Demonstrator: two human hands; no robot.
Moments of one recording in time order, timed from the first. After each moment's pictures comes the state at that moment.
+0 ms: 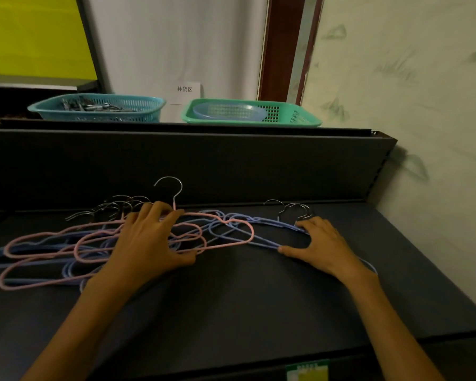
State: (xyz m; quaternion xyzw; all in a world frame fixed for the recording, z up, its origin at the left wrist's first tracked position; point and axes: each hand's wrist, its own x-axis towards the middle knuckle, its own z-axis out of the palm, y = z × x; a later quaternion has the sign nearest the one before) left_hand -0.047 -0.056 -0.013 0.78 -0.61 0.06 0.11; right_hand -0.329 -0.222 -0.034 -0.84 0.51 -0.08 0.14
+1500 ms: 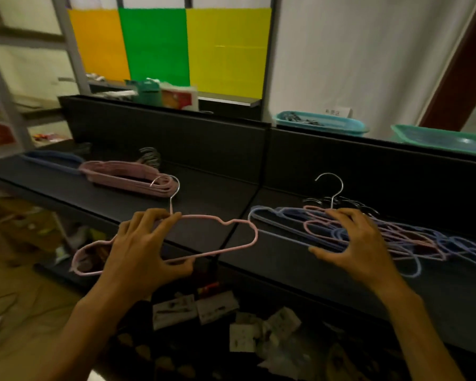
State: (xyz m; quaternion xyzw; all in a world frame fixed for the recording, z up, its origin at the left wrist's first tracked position) left_hand 0.166 0.371 -0.017 0.88 -0.42 0.18 0.16; right_hand -0.038 0.055 -0.019 -0.93 0.24 -0.26 0.08
